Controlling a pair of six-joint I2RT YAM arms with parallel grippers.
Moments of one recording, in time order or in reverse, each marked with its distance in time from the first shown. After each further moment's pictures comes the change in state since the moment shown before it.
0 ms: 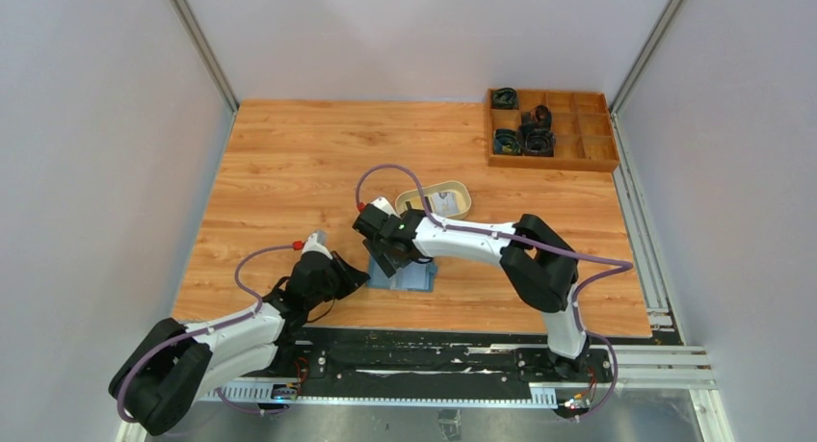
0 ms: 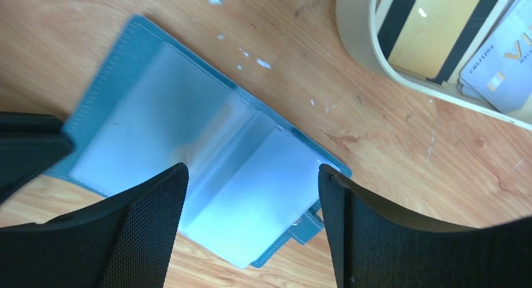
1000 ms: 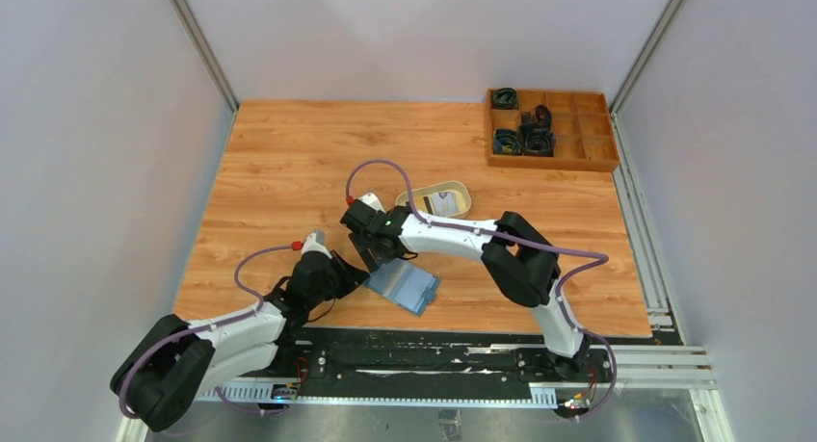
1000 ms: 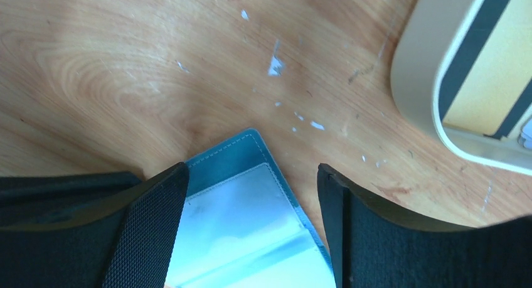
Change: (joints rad) left arm -0.001 0.020 0.000 0.019 -0.021 -0.022; right arm 0.000 0.137 0.168 0.031 -0.062 0.069
